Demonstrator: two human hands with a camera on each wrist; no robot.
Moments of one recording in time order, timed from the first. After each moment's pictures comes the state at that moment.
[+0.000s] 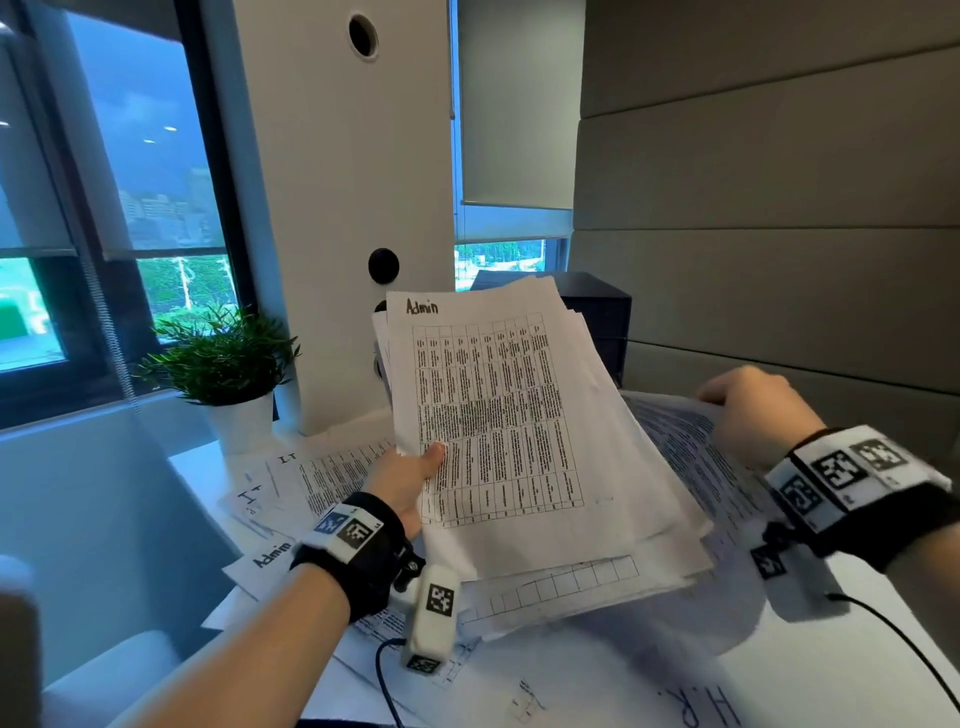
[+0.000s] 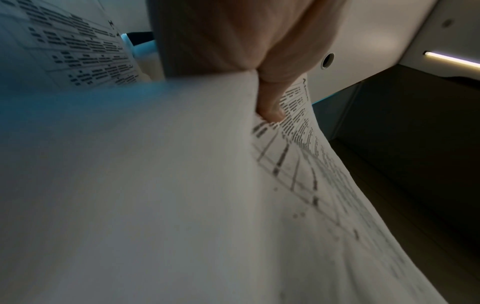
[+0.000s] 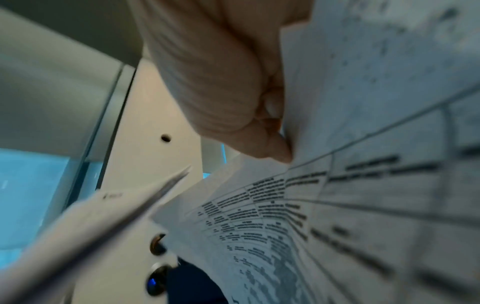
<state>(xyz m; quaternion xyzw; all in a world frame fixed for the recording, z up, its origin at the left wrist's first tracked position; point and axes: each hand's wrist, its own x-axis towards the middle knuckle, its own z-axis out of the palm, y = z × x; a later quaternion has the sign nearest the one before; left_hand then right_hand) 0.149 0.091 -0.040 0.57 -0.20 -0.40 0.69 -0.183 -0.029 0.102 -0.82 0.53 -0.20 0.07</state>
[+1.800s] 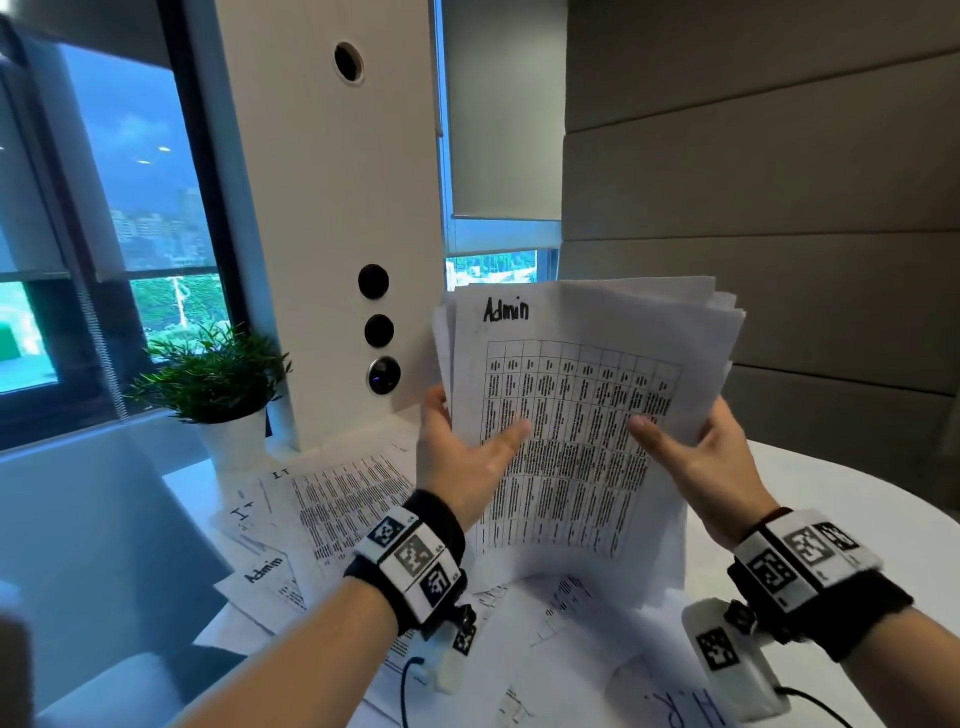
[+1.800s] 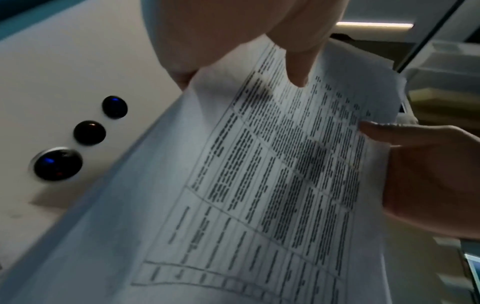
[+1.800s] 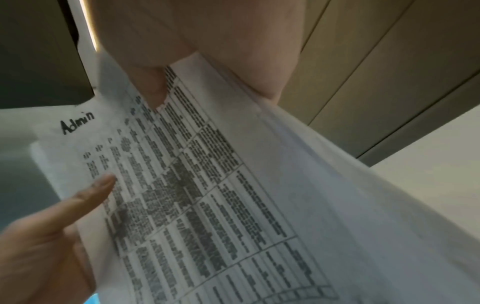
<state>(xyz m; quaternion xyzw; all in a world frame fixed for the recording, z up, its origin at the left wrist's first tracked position) 0.015 0.118 0.048 0.53 -0.44 -0.11 0.72 -0.171 0.005 0.052 -0.67 0.19 -0.54 0.47</state>
